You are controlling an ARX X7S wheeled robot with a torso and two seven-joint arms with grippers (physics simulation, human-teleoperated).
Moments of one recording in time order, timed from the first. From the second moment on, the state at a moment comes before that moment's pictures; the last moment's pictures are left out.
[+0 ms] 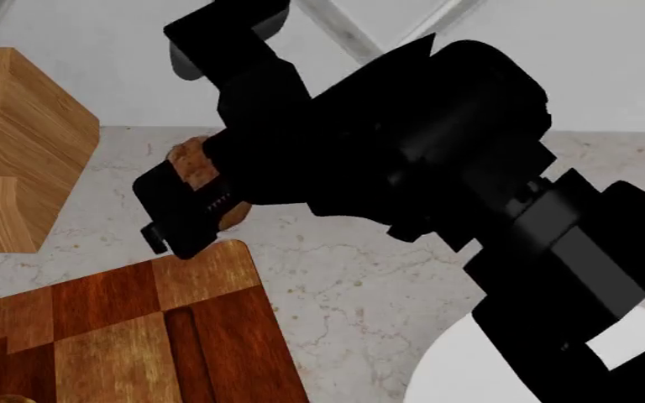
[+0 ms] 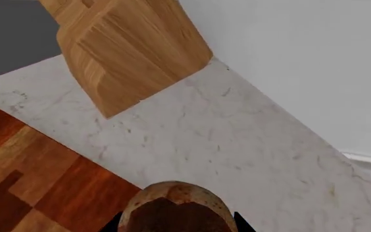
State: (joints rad) left arm -0.93 -0.96 0.05 0.72 -1.44 -0.75 -0.85; right arm 1.65 0.21 -1.15 0.51 1.24 0.99 -0.12
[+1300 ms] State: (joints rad) left arm -0.91 -0.98 -0.01 0.75 -1.48 -0.73 -0.88; right arm 1.54 0.03 -1.37 0.70 1.33 0.81 -0.29
